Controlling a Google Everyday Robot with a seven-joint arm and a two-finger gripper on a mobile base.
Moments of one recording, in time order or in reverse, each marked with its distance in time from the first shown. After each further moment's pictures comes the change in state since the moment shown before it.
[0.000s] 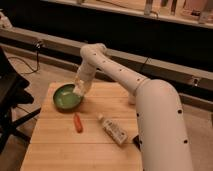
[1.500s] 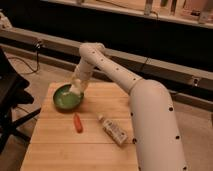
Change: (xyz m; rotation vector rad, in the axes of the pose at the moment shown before) arm -0.006 -0.017 0.006 0.018 -0.060 -0.014
